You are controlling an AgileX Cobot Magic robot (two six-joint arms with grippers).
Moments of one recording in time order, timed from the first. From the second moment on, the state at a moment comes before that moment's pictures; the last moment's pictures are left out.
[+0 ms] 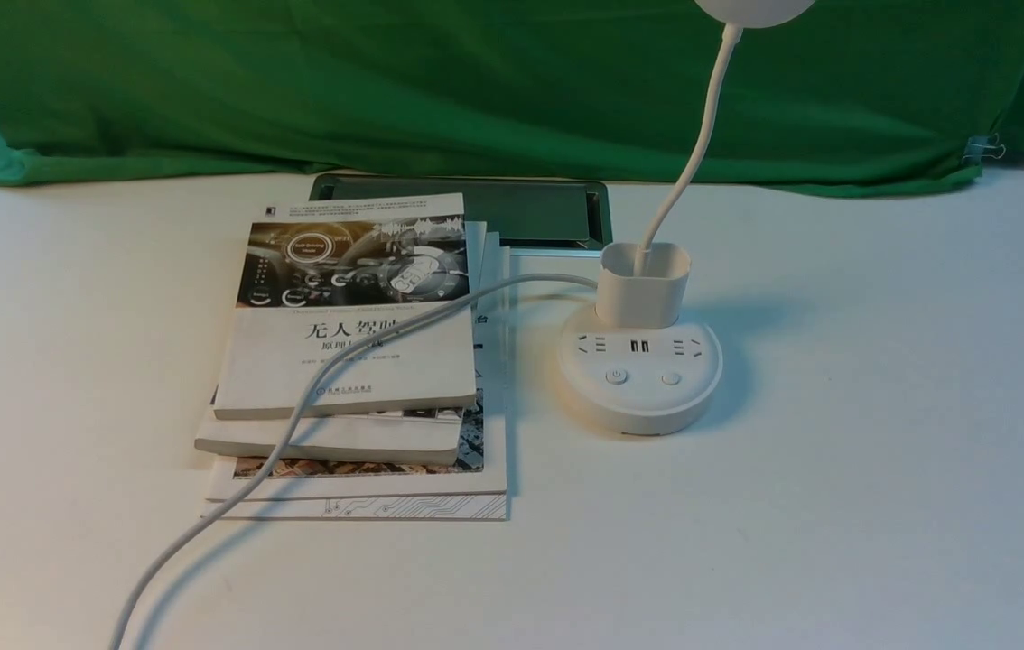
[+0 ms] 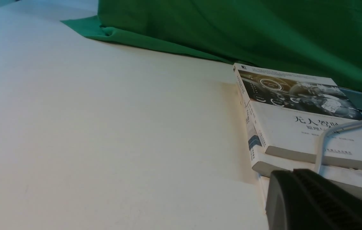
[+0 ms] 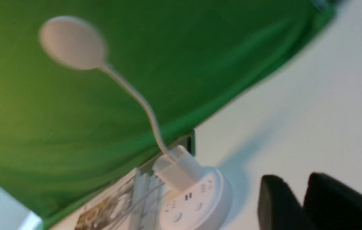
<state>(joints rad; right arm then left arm) 0.11 0.04 -0.13 0.31 0.18 0.33 0.03 0.00 0.01 -0.06 0.21 -0.14</state>
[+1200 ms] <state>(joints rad) 0.45 1.79 -1.30 0.20 0.74 -0.51 0.03 0.00 0.01 -0.05 0.21 -0.14</state>
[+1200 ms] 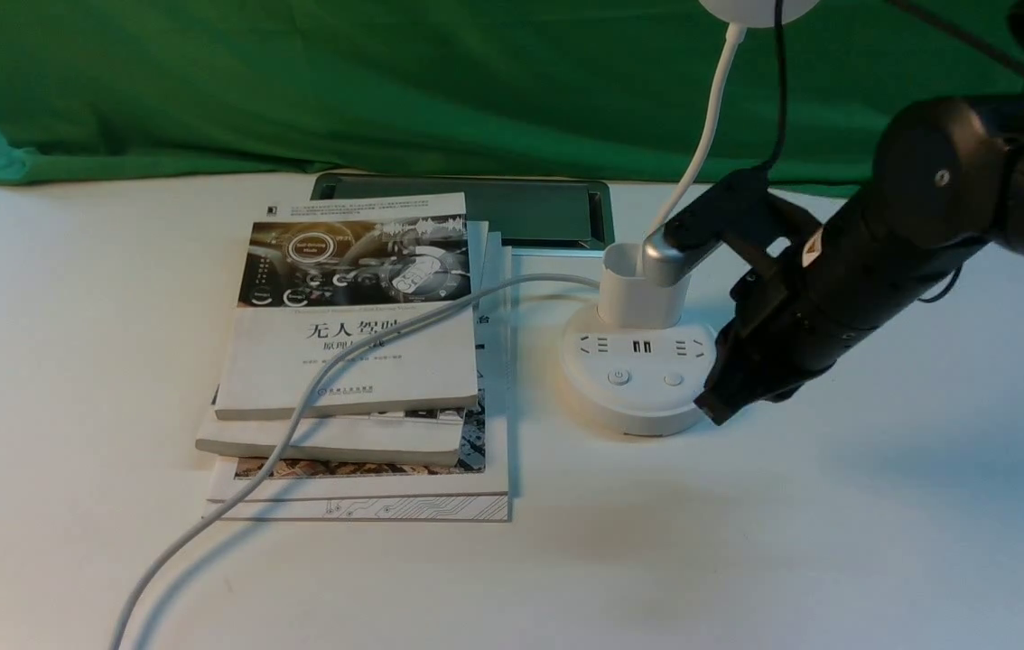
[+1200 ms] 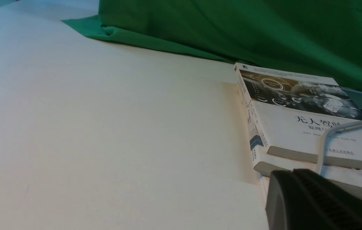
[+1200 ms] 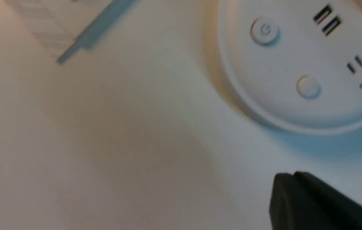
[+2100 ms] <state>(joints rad) 0.45 1.97 -1.30 0.19 0.41 -0.50 0.03 0.00 0.01 -0.05 0.21 -0.14</state>
